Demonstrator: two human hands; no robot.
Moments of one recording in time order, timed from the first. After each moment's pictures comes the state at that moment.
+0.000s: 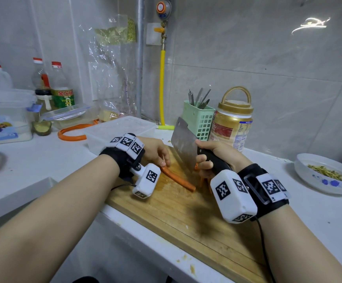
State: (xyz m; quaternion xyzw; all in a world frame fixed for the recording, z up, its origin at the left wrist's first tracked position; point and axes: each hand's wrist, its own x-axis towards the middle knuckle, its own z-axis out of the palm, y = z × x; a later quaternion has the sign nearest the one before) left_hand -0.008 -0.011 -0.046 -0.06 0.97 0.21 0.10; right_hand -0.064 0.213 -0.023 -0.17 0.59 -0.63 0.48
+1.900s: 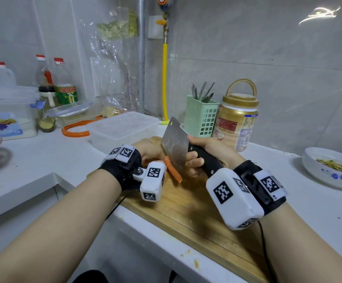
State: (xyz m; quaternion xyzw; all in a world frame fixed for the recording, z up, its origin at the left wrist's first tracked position) left_hand 0.028 0.035 -0.055 -0.36 0.75 0.55 -0.07; right_hand -0.037 0.199 -0.026 -0.16 0.57 -0.61 0.52
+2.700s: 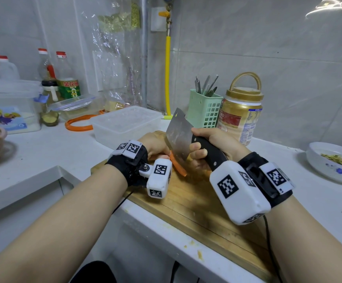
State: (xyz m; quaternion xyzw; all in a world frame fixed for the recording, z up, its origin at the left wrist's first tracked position) left_hand 0.025 0.043 -0.062 -0.33 0.74 0.57 -0.13; right_hand -0.029 0.200 -0.017 -0.15 0.57 -0.63 0.50
